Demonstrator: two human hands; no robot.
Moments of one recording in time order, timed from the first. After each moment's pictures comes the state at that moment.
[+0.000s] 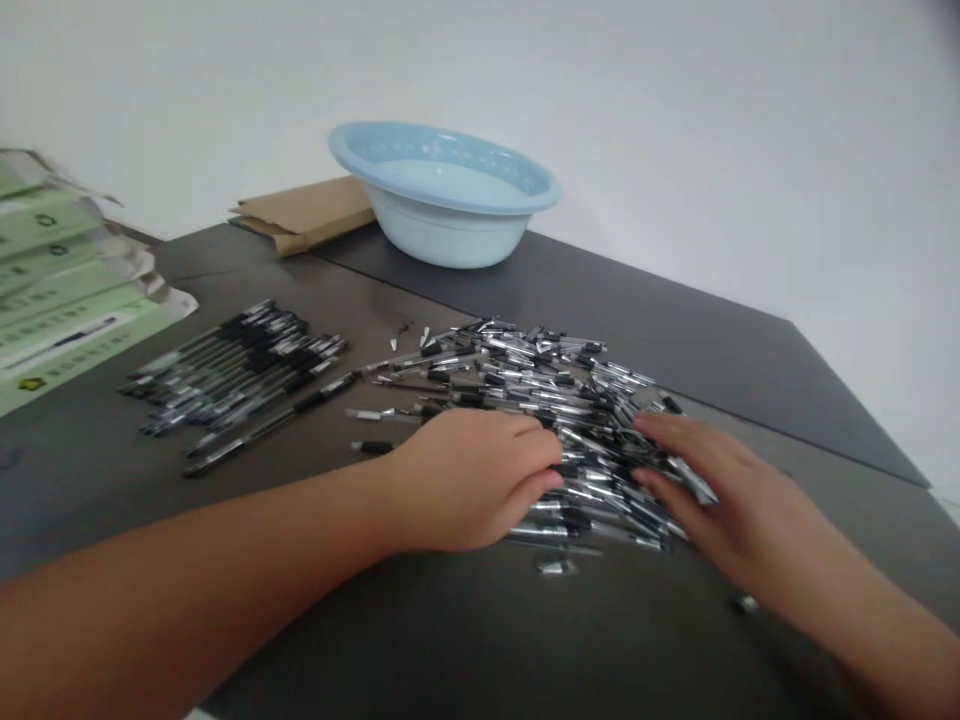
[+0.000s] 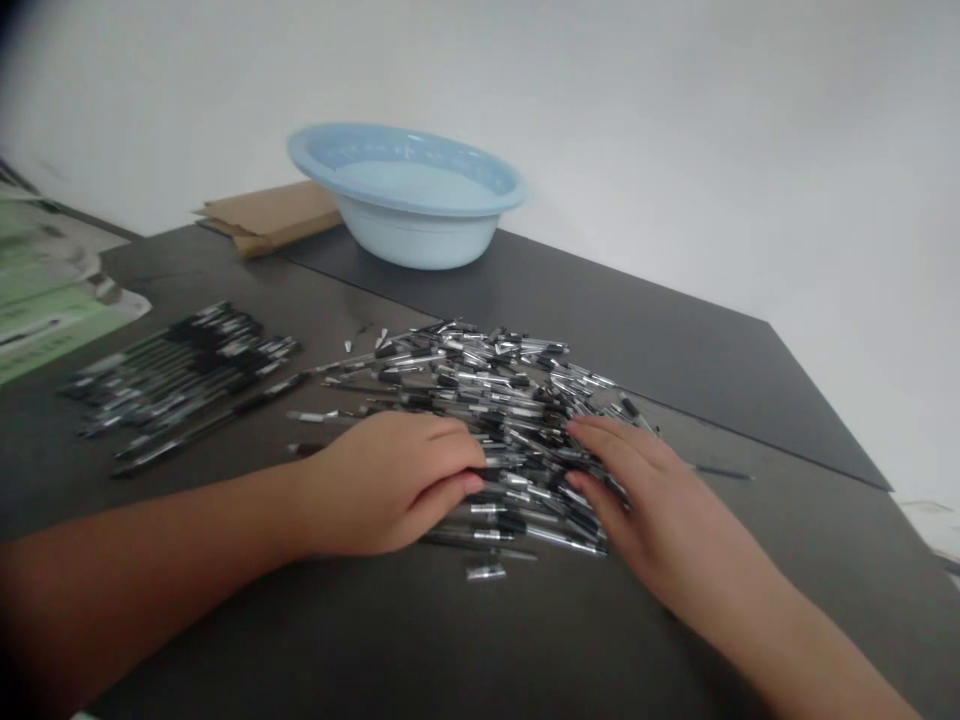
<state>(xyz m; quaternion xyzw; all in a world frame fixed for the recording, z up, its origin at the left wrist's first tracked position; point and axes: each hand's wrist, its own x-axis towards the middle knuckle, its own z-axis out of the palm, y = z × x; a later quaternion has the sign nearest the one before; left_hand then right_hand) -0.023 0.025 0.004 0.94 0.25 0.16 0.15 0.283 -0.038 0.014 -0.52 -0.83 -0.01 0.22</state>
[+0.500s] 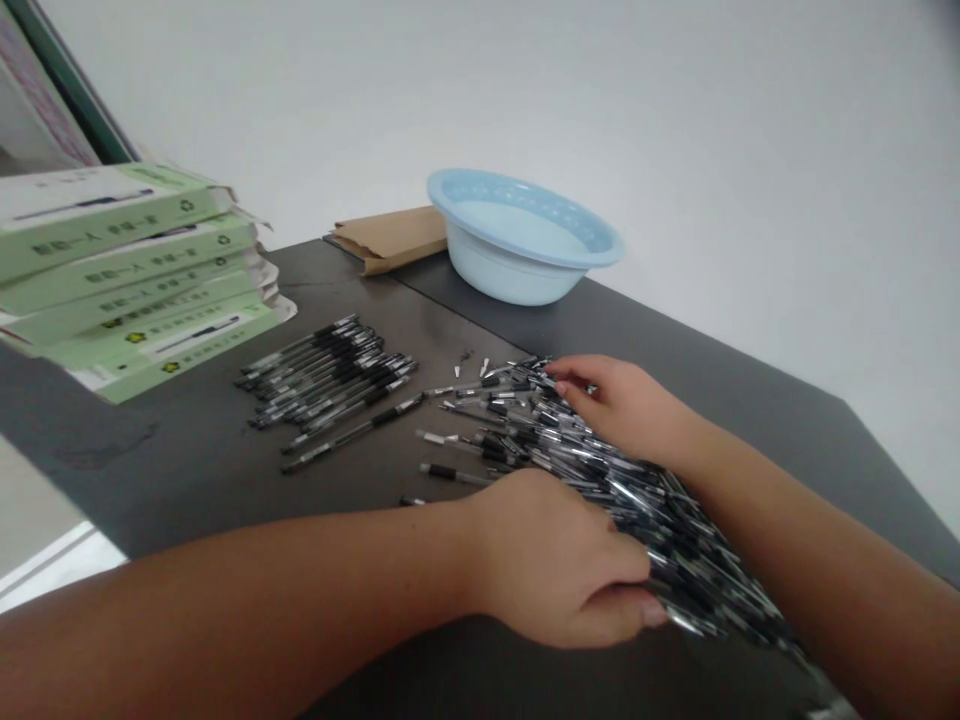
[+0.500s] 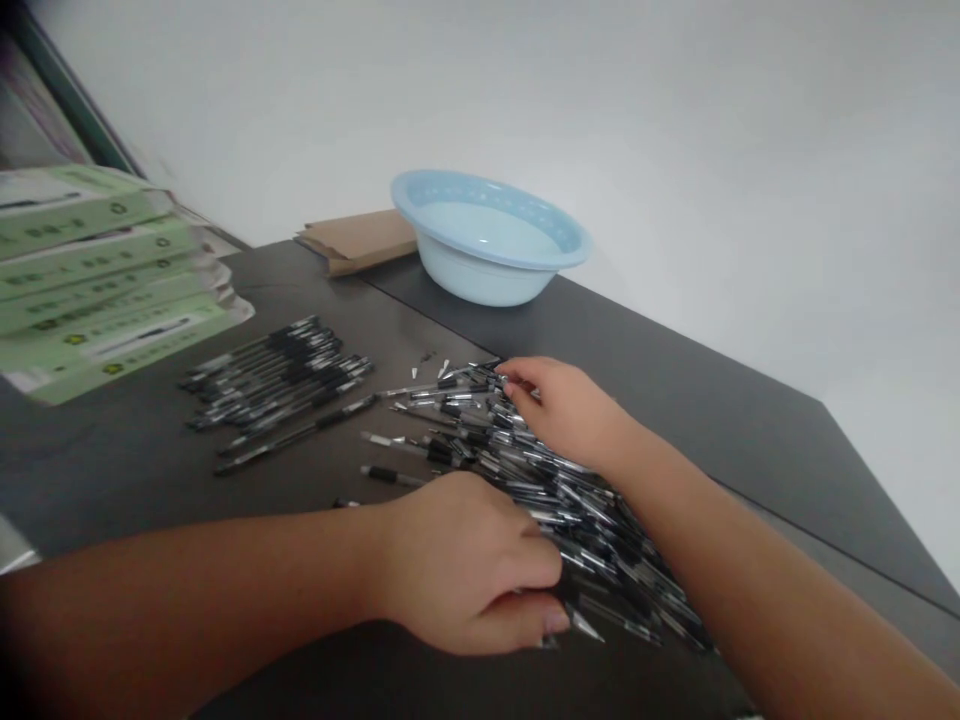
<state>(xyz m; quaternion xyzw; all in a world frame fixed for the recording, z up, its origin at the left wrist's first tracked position) -0.022 0.012 -0.007 0.94 0.16 0.26 0.14 0.151 0.117 0.035 -0.44 -0.88 0.11 0.11</state>
